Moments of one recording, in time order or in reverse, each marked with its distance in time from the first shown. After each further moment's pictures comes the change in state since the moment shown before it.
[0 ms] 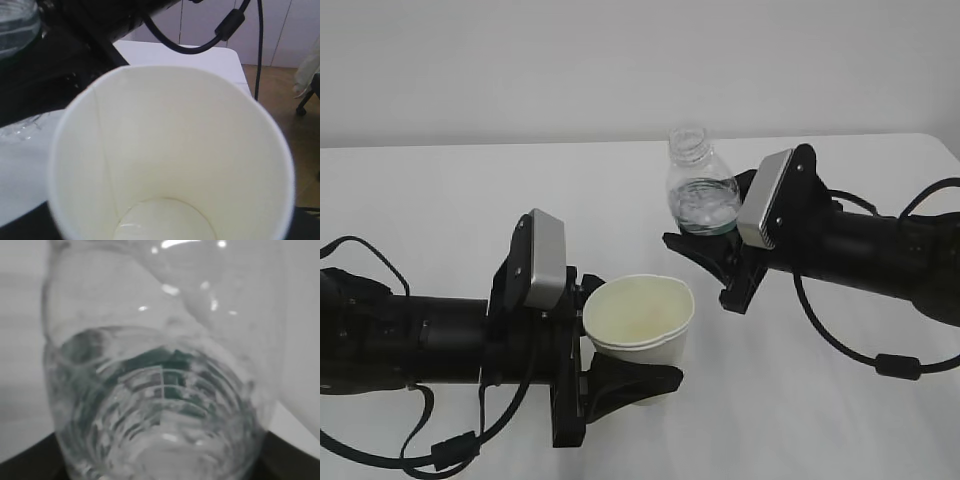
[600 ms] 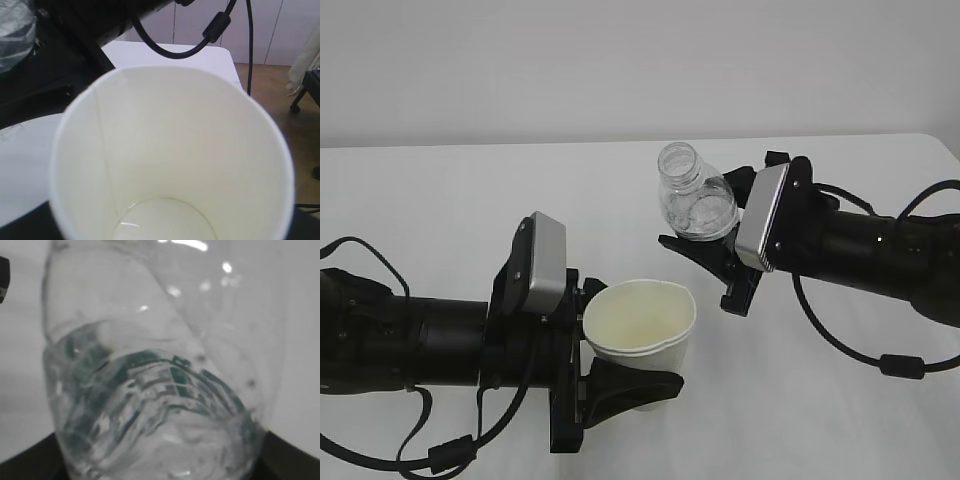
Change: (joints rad) left arm 0.000 0.000 0.000 0.024 -0.006 0.000; right arm 0.000 0.012 -0.003 -0.021 -0.050 -0.178
